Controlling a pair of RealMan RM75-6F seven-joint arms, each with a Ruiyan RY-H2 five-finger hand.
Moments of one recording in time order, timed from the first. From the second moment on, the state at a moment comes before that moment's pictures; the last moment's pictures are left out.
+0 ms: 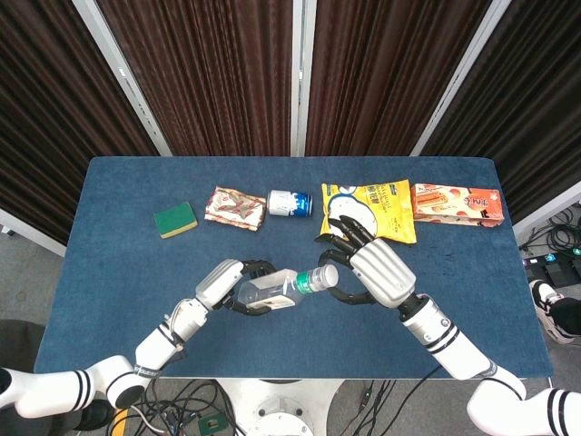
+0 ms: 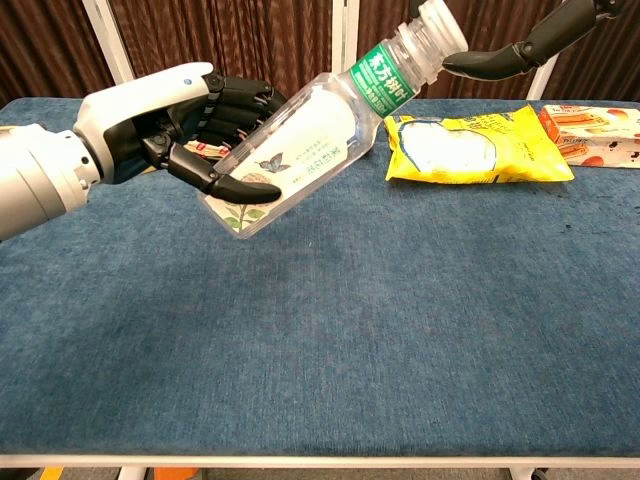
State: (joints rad) left arm -0.70 -1.59 -0.10 -1.52 1.52 1.09 -0.53; right arm 0.66 -1.16 0.17 -1.90 -1.55 1.13 0.03
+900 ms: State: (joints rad) left arm -0.67 -1.61 -0.09 -1.34 1.32 1.04 0.13; right arm 0.63 -1.09 0.12 -1.85 -1.48 1.03 0.04
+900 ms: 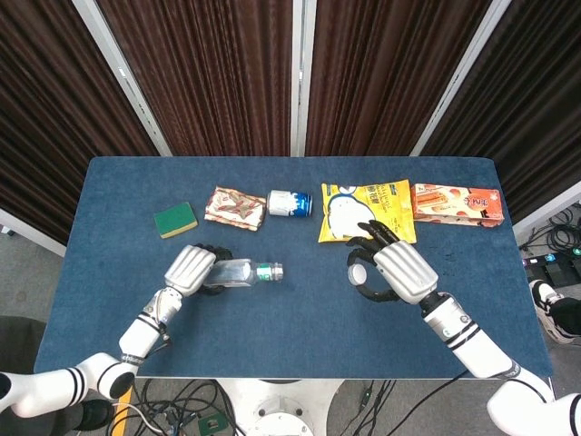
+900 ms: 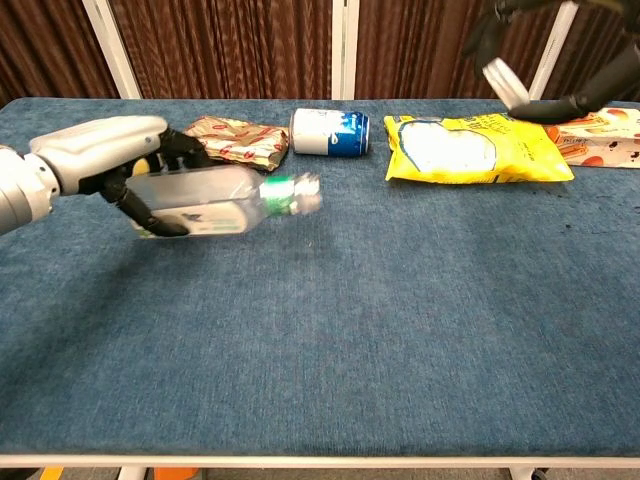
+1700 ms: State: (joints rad) left arm -0.50 -1.39 -0.09 -1.61 1.27 1.23 0.21; right arm 0.72 -1.45 0.07 -1.46 -1.38 0.85 -0.14
